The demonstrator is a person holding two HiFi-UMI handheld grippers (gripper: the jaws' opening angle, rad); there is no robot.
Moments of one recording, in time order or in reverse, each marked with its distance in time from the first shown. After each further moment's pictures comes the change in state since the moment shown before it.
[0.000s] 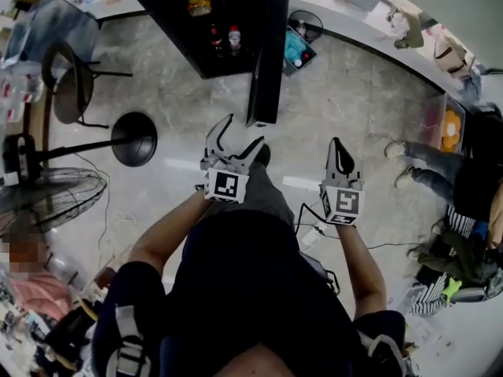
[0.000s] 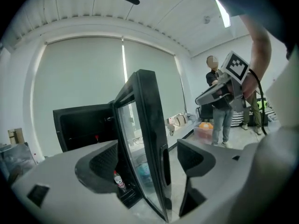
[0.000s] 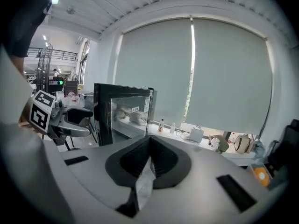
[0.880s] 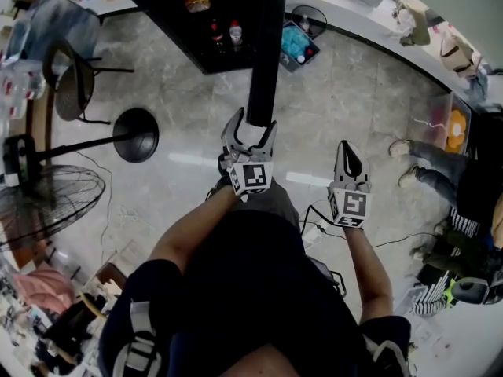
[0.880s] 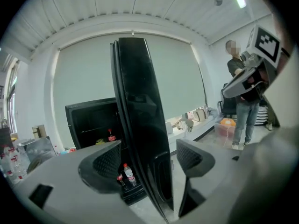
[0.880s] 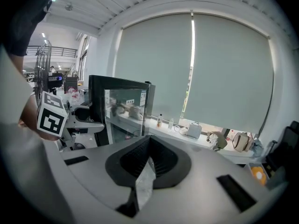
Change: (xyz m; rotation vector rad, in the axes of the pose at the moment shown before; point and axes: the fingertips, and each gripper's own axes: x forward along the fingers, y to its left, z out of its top) left arm 0.060 -0.008 -0.010 -0.053 0.090 0.250; right arm 0.007 -0.034 -0.023 -0.012 0.070 0.004
